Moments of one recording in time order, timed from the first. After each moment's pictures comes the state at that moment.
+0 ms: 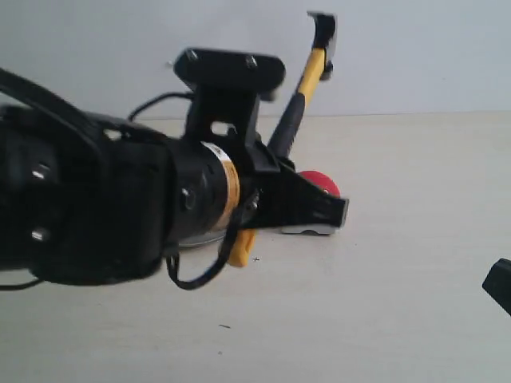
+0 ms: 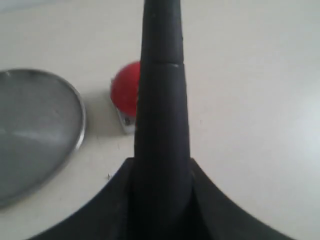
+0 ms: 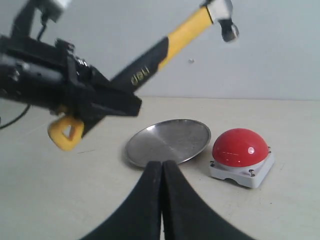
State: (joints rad) left arm -1.12 1.63 -1.05 1.07 0.49 -1.48; right arm 0.51 0.16 0.00 -0.18 0.01 0.42
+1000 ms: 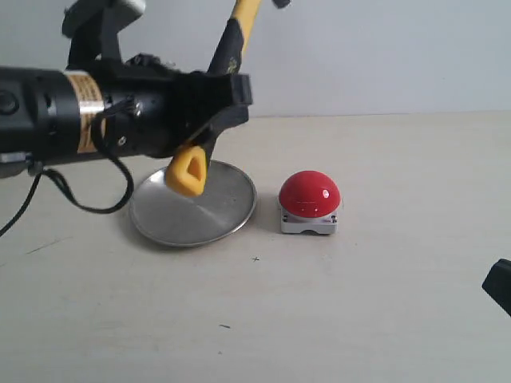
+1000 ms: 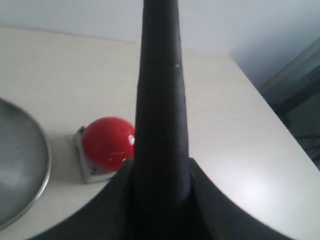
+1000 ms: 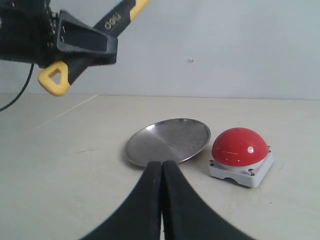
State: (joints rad) left arm -0.73 1.42 -0.88 0.85 -0.09 -1.41; right arm 0.51 0.16 0.00 -0.18 0.01 0.42
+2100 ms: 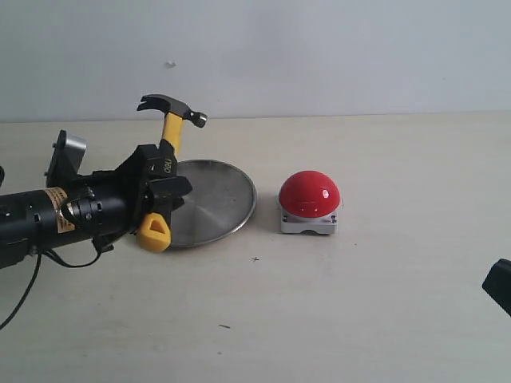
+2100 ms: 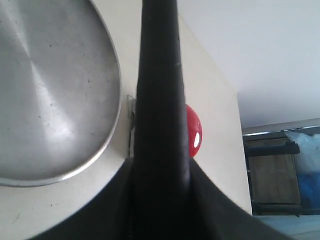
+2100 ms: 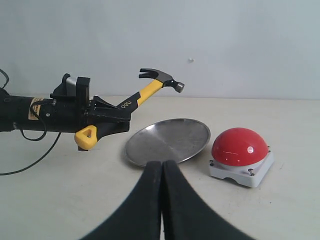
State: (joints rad) left arm -0.36 1.79 -0.64 0.67 -0.77 -1.54; right arm 0.51 0.16 0.00 -0.18 0.01 0.42
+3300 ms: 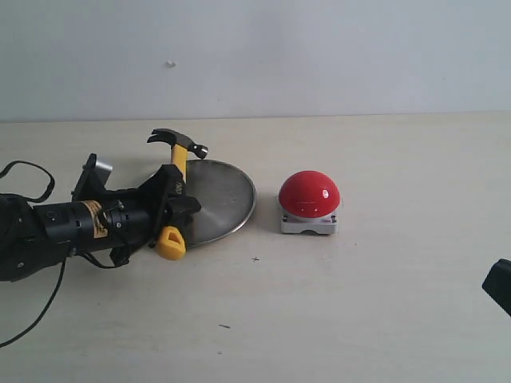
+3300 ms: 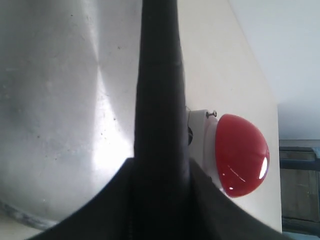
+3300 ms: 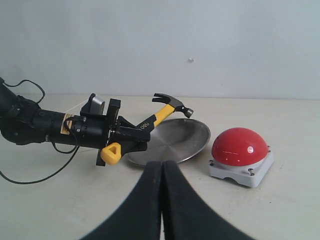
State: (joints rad) left arm -0.36 2.01 -0.76 0.63 -0.73 -1.55; right arm 0.51 0.16 0.00 -0.18 0.01 0.42
